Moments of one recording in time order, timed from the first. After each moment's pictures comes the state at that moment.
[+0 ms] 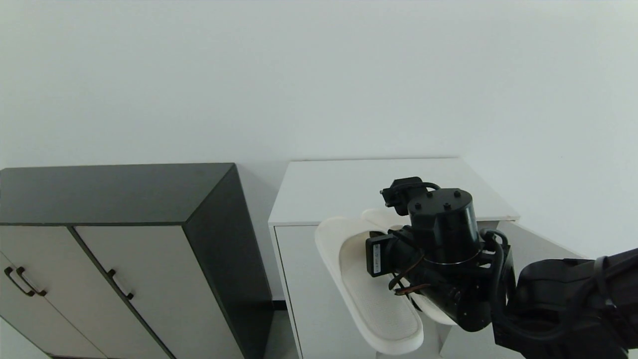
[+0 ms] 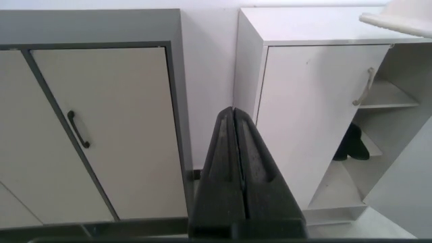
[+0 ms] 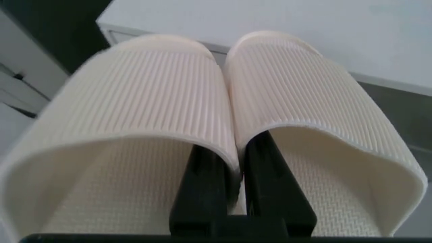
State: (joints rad) left arm 0.00 0.00 0.00 0.00 -0.02 -0.01; right arm 0.90 1.83 -0.94 -0.57 -0.49 0.25
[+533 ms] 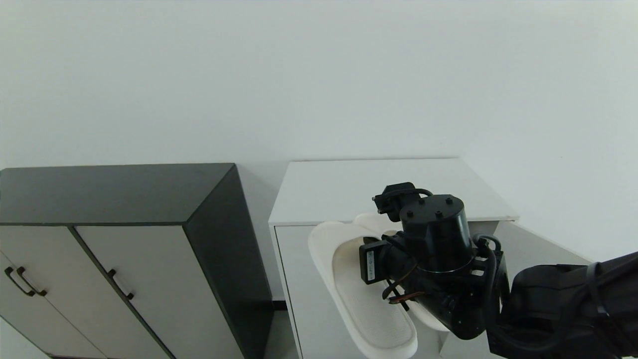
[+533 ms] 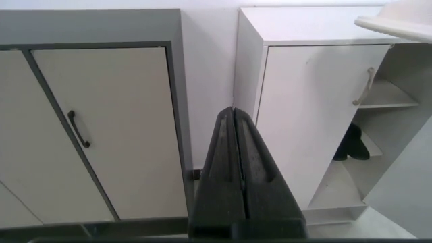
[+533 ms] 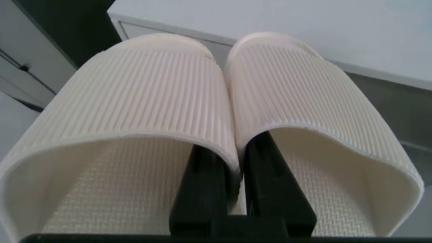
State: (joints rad) left arm 0.00 0.00 0.00 0.00 -0.02 -0.01; right arm 0.91 1.85 -0.94 -0.57 -0.49 0.25
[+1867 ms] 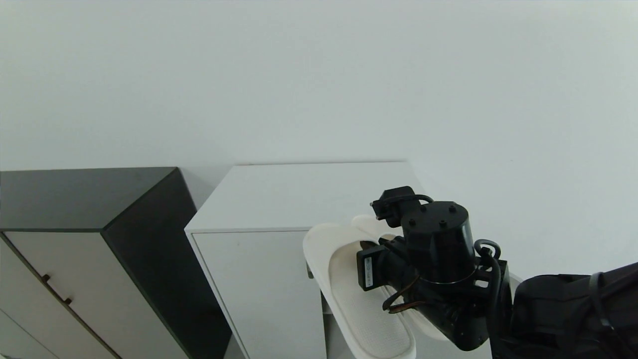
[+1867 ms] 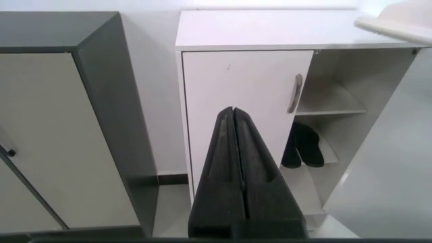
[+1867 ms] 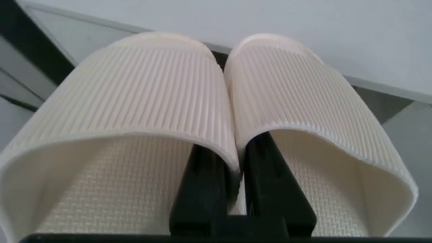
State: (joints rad) left arm 0.00 0.00 0.00 0.00 -0.02 -0.01; right arm 0.93 1.84 -0.90 -0.63 -0.49 0.24
